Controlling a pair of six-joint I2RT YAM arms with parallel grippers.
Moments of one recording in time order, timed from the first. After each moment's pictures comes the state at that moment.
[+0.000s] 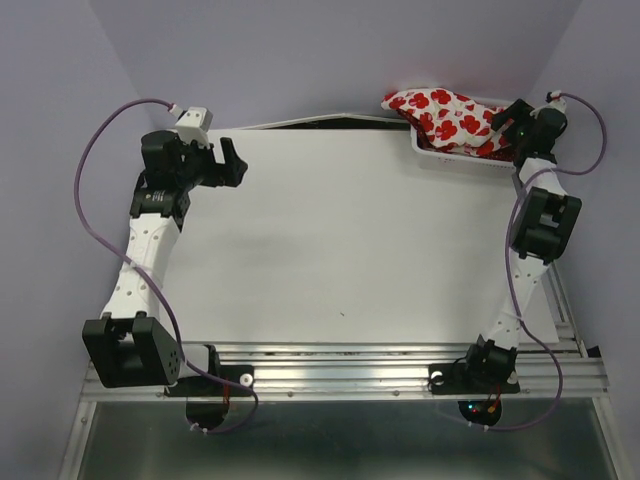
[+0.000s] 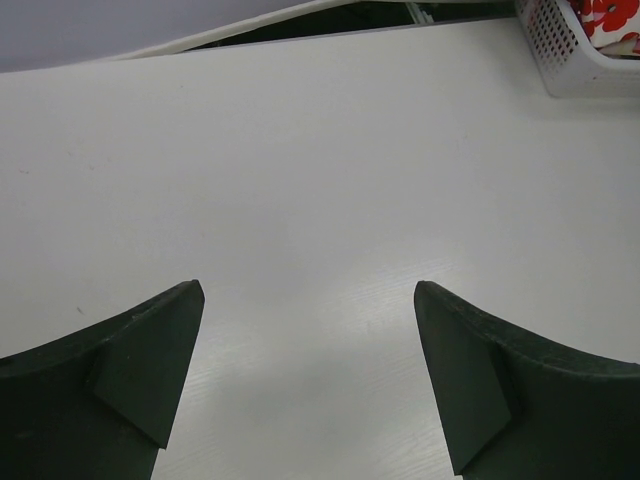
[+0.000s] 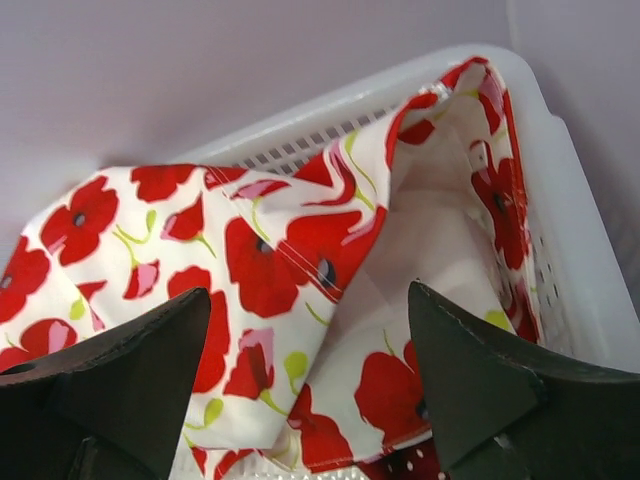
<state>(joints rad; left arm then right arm) 0.01 1.30 1.23 -0.28 0.41 -0.05 -0.36 2.43 2.04 0.20 -0.30 0.43</state>
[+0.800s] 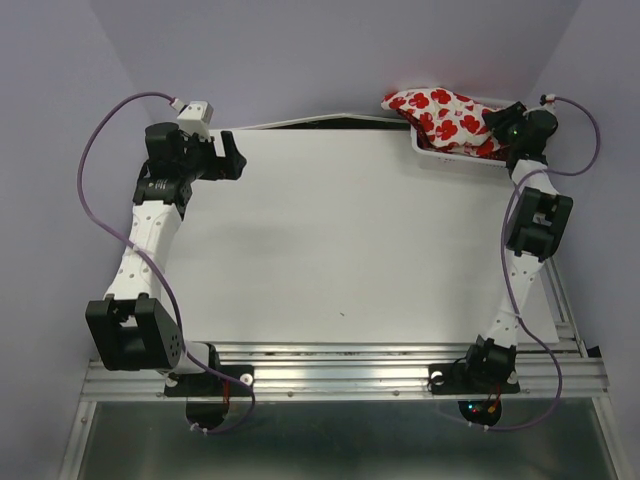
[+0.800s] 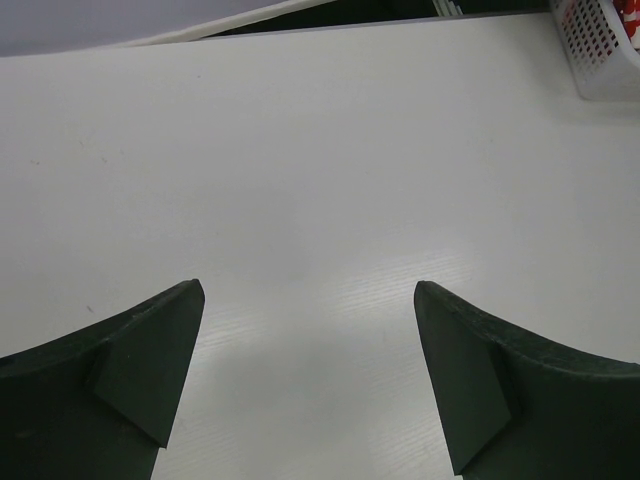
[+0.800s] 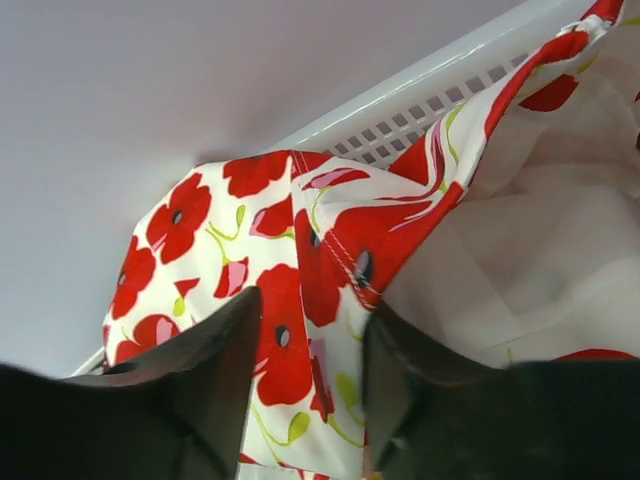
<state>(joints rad) 0.01 1.39 1.30 -0.30 0.37 -0.05 -0.34 2.53 2.12 0.31 -0.40 0.68</state>
